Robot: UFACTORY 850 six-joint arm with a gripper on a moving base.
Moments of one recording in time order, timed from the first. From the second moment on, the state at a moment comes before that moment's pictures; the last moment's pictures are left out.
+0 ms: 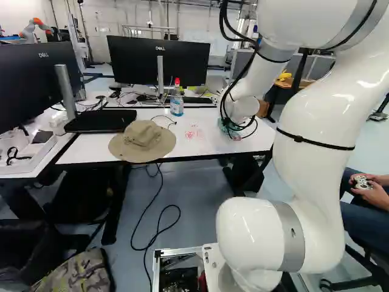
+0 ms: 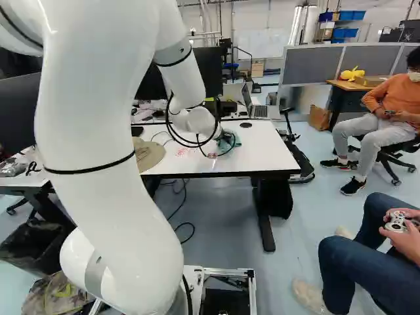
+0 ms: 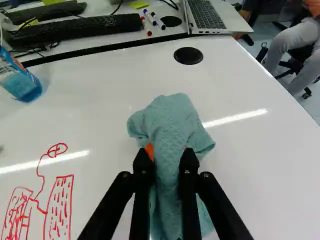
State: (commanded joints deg) arm -12.9 -13.1 -43.0 0.0 19.3 0.0
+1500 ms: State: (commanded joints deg) arm -12.9 -13.1 -43.0 0.0 13.8 0.0
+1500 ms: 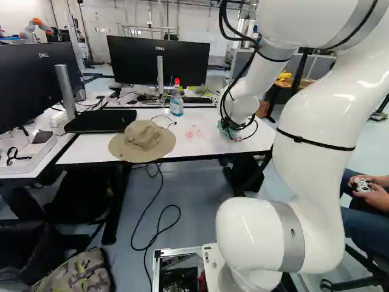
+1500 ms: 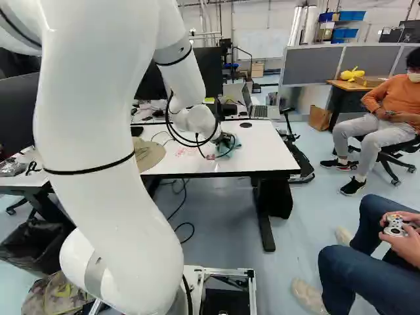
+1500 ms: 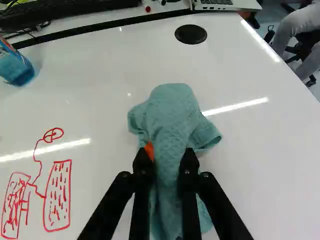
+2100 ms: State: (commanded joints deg) arm -12.9 -13.1 -43.0 0.0 14.0 0.0
